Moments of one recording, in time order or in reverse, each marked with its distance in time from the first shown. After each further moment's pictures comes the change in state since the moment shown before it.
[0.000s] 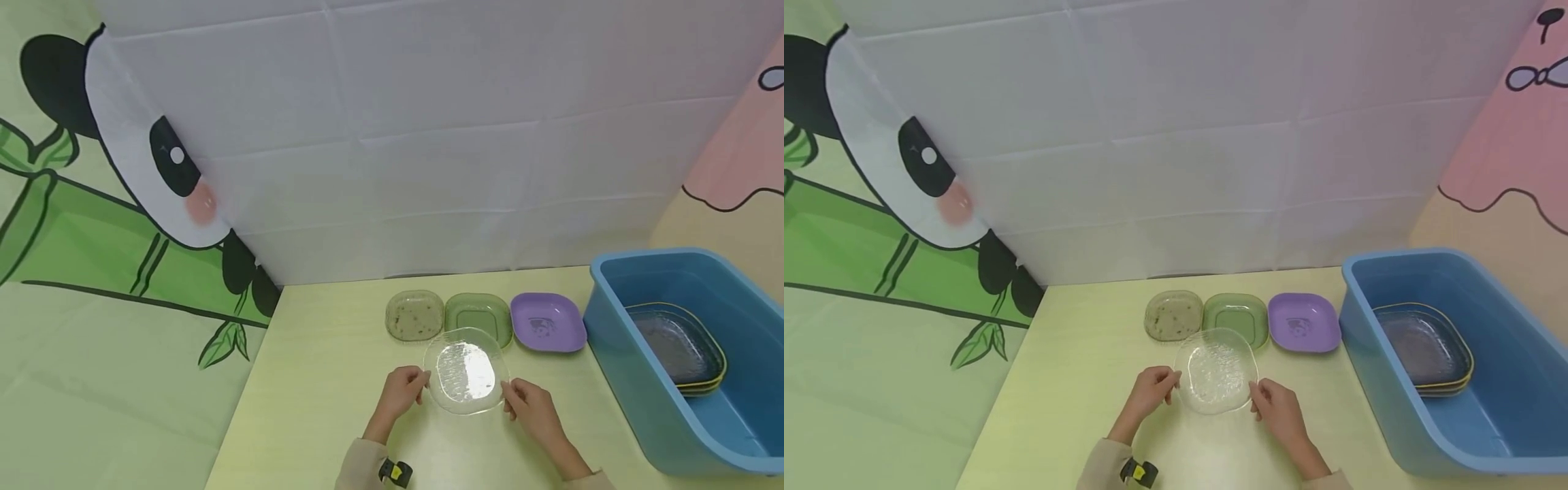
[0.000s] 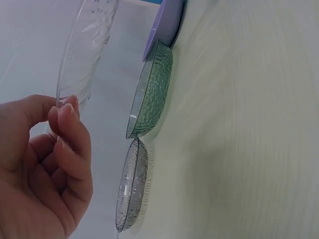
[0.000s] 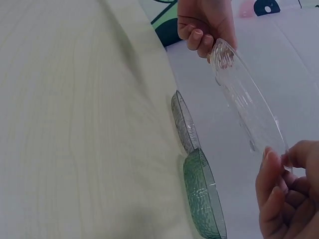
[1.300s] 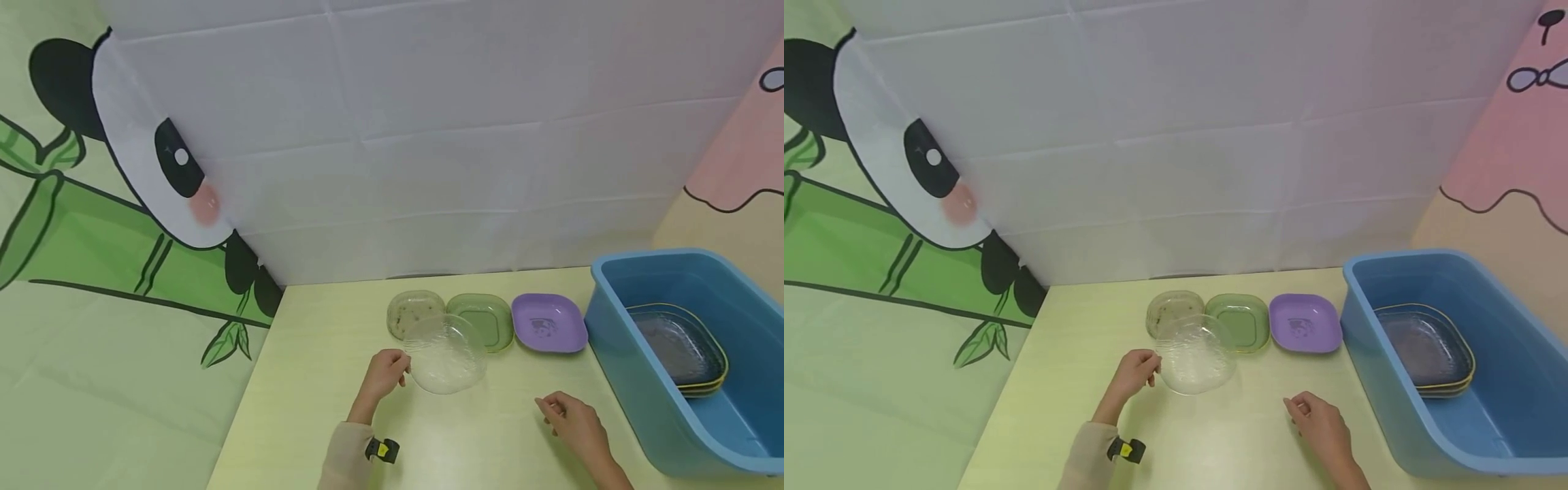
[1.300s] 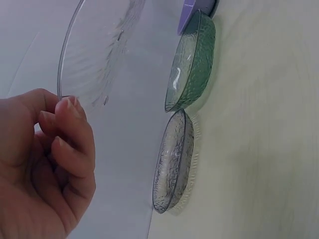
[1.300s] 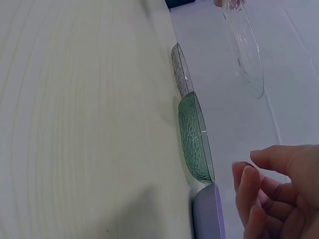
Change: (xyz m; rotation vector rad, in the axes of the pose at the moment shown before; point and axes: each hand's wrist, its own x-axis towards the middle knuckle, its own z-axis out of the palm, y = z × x) left_hand 0.014 0.009 -0.038 0.044 0.030 0.020; right_hand -0.015 0.031 -0.046 -0.256 -0.042 0.140
